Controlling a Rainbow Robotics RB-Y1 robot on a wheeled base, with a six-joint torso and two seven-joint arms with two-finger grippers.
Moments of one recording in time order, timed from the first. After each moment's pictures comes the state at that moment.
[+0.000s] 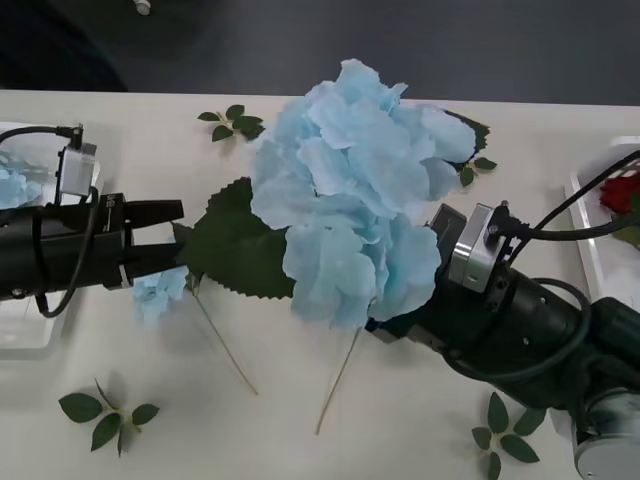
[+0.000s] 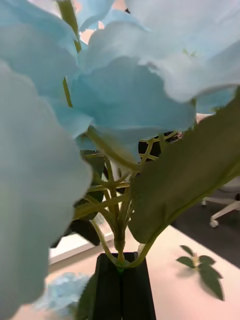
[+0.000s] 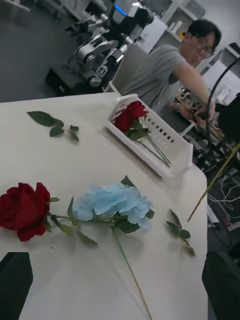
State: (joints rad) right arm -0.23 -1.06 0.90 -2.32 -1.05 -0.36 2.07; left arm -0.16 0.31 0.42 -1.78 1.67 1.61 -2.40
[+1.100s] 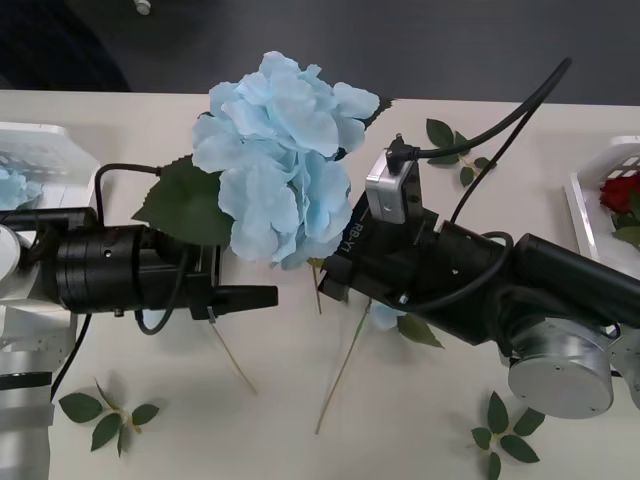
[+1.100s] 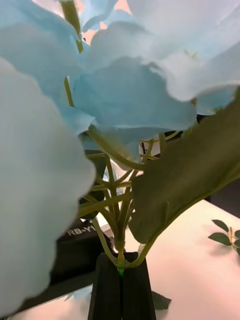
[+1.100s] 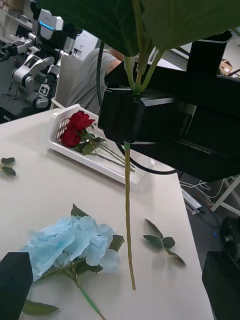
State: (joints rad) right arm -0.36 -0.86 0.81 -2.18 -1.02 -0.03 1.86; left arm -0.16 0.17 0.21 -1.77 1.66 1.60 -2.68
